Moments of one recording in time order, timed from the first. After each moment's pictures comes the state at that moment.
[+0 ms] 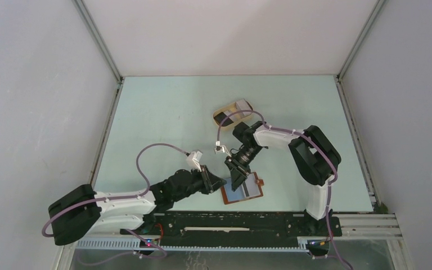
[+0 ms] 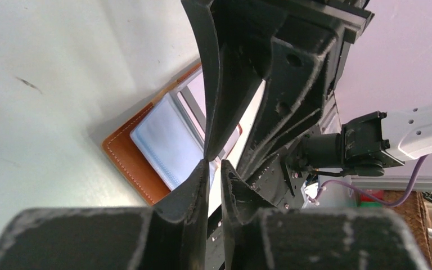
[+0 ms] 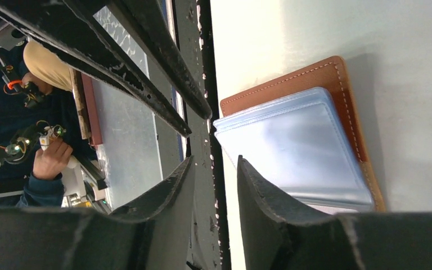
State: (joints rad) left arm -1.04 1.02 0.18 0.52 -0.09 -0.98; right arm 0.69 1.93 1.22 -0.92 -1.01 -0.52
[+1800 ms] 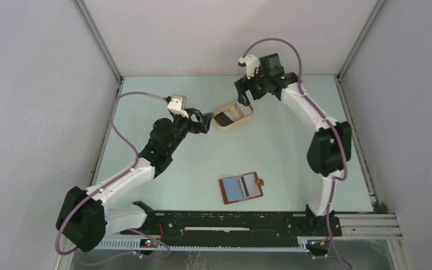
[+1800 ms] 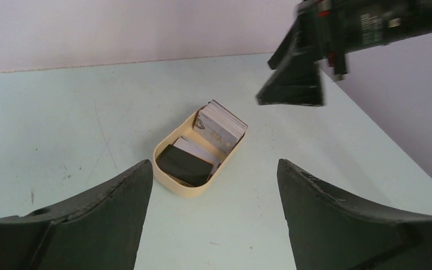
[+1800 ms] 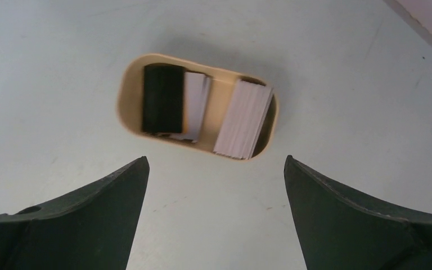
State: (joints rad) left arm -0.56 1.14 0.67 0.47 -0.06 -0.26; right arm 0.37 1.89 1.78 -0.59 -0.33 -0.25
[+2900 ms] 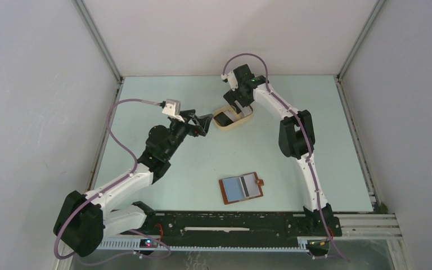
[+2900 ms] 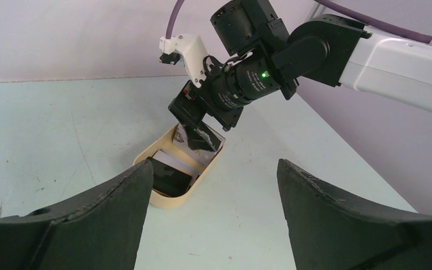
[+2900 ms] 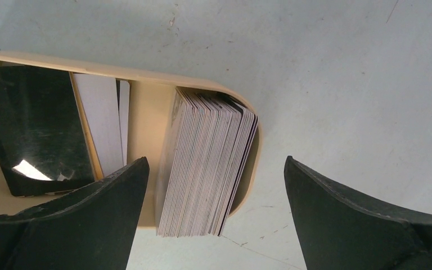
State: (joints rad) left arm -0.55 1.09 0.57 0.63 -0.02 -0.34; right arm 0.45 2.42 2.24 -0.79 0.07 -0.32
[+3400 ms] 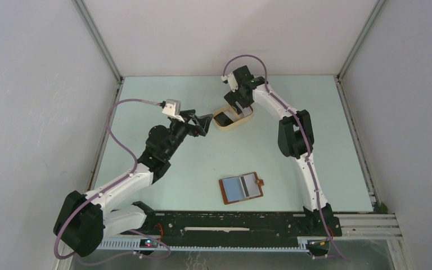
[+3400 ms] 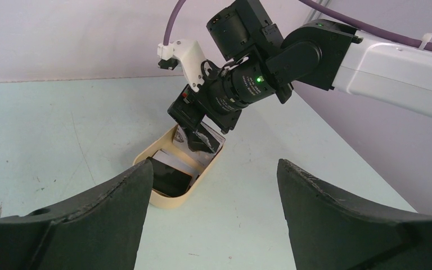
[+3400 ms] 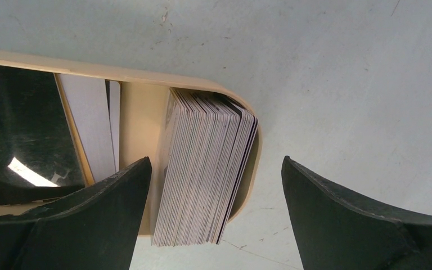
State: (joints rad) left arm -0.55 1.09 0.57 0.63 -0.02 -0.34; right arm 0.45 2.44 2.24 -0.79 0.09 -0.32
